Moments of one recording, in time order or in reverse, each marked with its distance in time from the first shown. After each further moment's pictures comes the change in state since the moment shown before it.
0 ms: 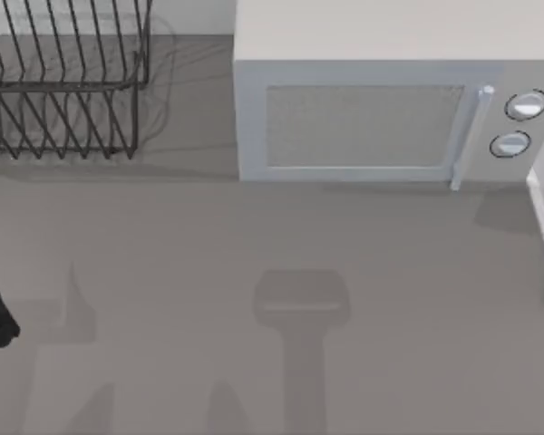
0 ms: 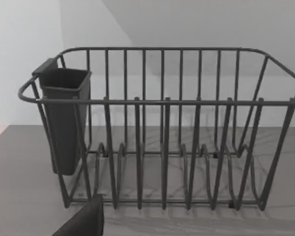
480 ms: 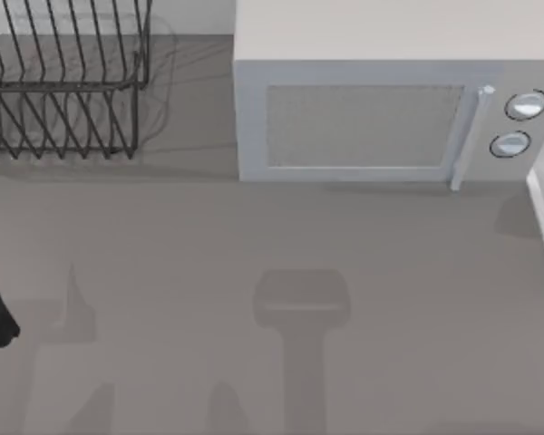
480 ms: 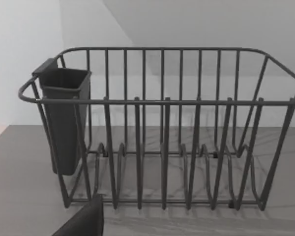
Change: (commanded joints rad) left arm 0.000 0.000 0.000 0.000 0.000 0.000; right arm 0.003 0.142 -0.027 0.157 0.007 0.001
